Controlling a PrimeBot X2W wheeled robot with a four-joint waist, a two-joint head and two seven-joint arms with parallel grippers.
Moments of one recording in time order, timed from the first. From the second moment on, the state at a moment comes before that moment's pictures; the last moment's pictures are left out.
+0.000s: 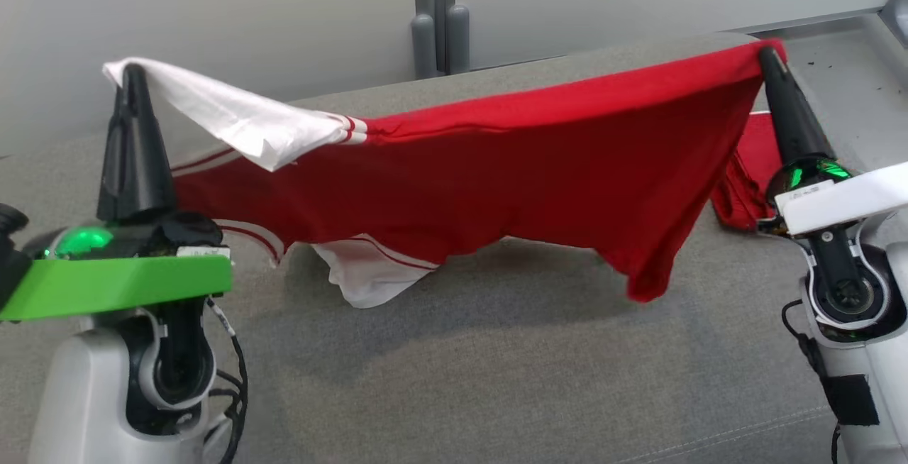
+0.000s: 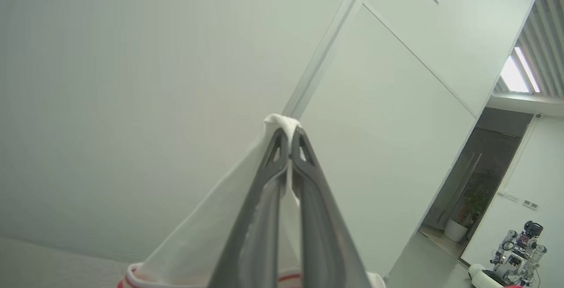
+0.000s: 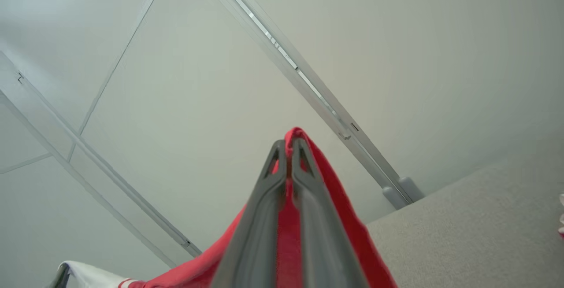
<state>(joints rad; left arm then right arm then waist) -0.28 0.15 -0.11 -0.20 -0.75 0.06 -0.16 -0.39 -0.25 0.08 0.03 1.08 0.13 -0.03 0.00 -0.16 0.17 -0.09</state>
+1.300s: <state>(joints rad) -1.23 0.30 -0.13 0.28 -0.62 0.09 -0.02 -1.20 -0.05 -0.19 0.36 0.61 0.13 0.13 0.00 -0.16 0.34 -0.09</state>
